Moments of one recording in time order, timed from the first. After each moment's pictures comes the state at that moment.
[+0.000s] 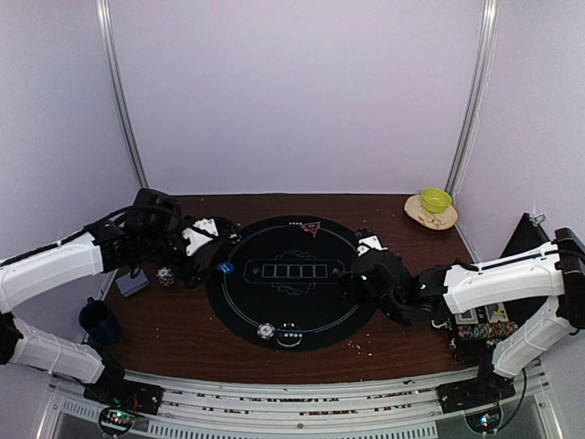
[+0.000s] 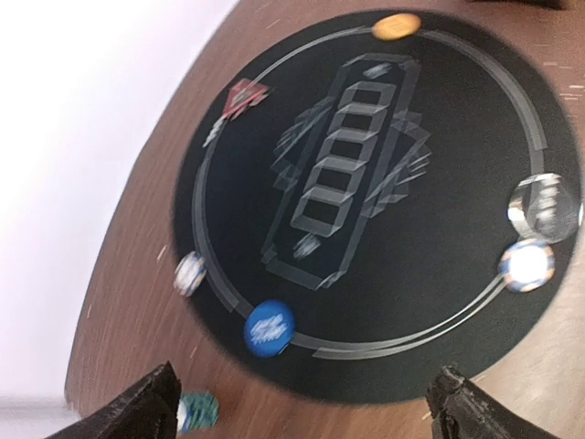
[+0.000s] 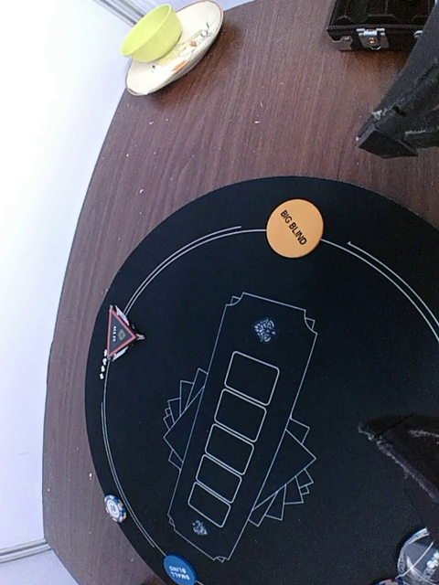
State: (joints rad) left arm -0.63 1.20 0.89 -0.40 0.11 0.65; right arm 1.05 1.45 0.77 -0.03 0.76 0.42
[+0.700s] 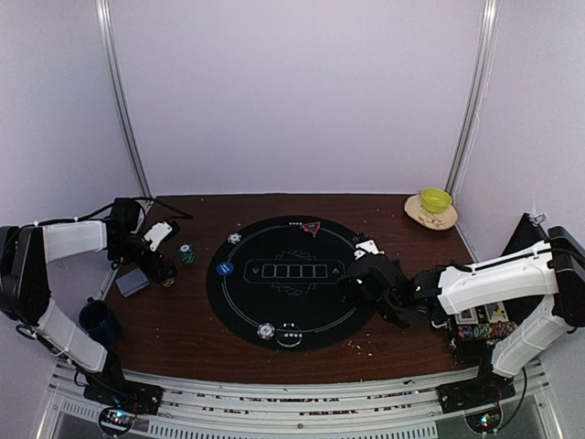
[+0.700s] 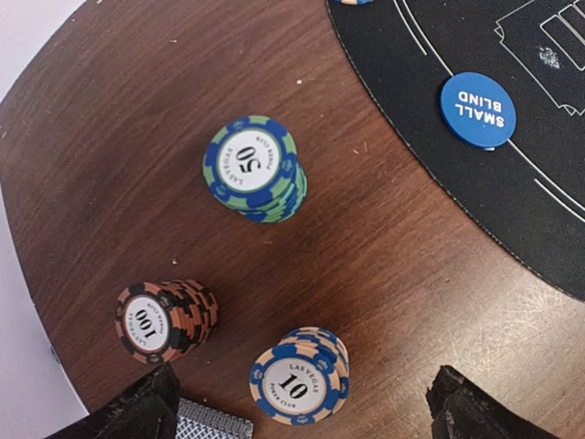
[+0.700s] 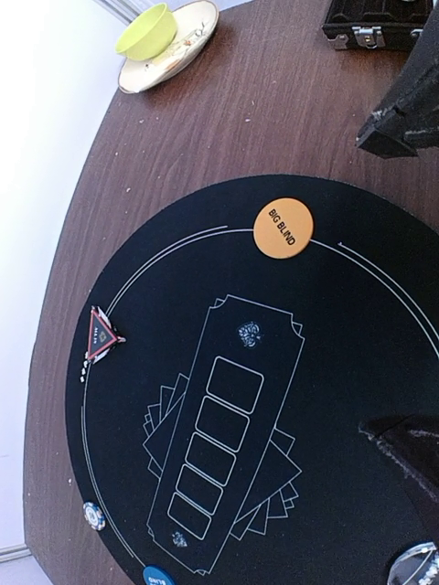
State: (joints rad) left arm -0.04 1.48 0.88 -0.43 0.20 0.60; right arm 1.05 1.48 0.77 -0.04 0.76 0.42
